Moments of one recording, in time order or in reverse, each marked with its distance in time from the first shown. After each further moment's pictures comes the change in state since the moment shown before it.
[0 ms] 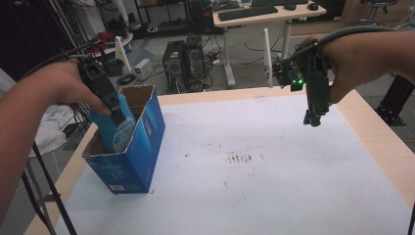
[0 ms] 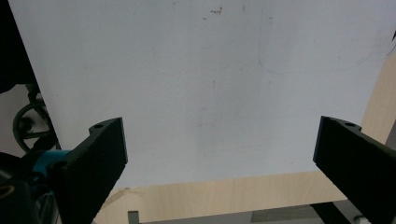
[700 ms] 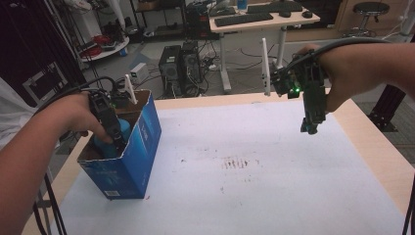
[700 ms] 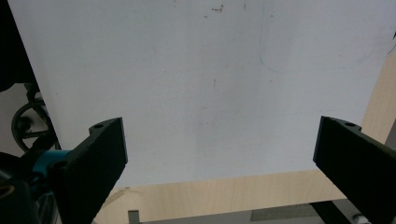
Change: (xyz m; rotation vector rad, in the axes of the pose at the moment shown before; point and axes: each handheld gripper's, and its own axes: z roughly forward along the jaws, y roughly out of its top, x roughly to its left) left arm 0.004 -0.002 0.053 0.033 0.011 0.154; right arm 0.003 -0.001 0.001 0.004 -0.006 0.005
